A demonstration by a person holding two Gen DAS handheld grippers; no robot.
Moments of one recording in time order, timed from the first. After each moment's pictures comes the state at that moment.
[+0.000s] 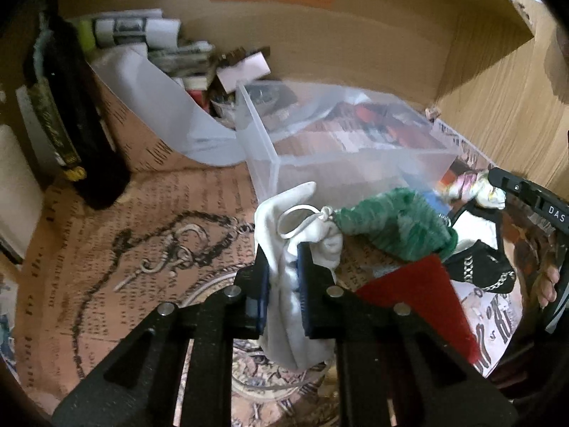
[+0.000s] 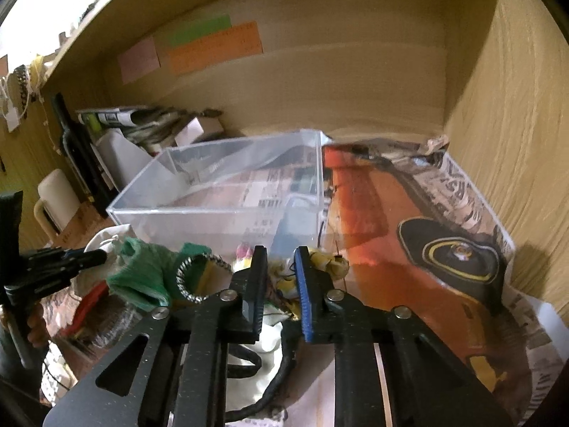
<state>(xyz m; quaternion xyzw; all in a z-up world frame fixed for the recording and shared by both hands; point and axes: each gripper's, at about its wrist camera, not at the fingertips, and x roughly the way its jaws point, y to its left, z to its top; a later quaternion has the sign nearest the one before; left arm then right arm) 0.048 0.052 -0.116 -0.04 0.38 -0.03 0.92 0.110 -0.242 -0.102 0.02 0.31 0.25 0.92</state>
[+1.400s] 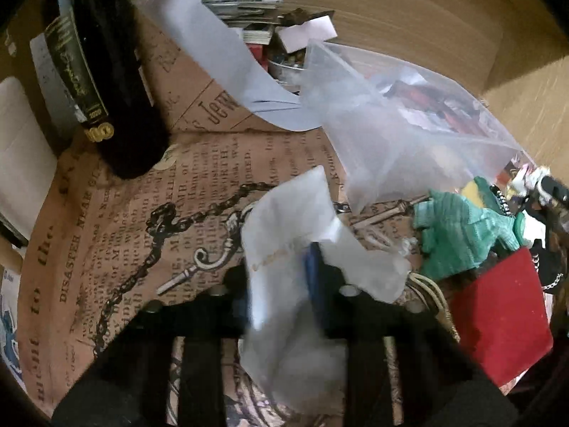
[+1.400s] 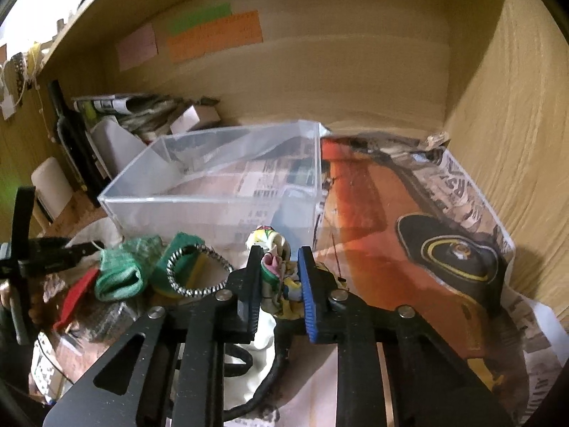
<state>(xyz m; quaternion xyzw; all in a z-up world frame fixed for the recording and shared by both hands) 0.073 0.097 -0.157 -0.05 0.43 0.03 0.90 0.114 -0.239 -0.106 0.00 0.32 0.24 0.91</state>
